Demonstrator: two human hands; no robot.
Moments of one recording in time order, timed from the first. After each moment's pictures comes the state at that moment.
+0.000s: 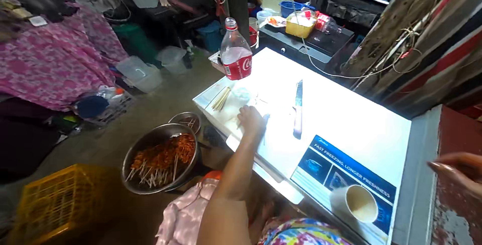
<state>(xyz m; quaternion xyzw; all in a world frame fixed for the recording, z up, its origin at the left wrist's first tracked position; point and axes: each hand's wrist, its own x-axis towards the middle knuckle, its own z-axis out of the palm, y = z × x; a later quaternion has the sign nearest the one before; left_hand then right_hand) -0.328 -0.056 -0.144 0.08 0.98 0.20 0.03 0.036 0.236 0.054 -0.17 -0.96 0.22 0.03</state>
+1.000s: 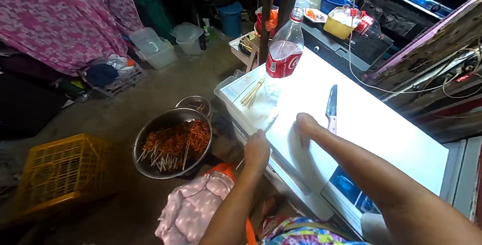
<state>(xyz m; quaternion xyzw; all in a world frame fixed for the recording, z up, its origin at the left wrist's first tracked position) -0.272 -0.166 -0.132 0.04 0.97 0.21 0.13 -0.318 0.019 -0.090 -0.10 -0.94 0.15 -0.27</state>
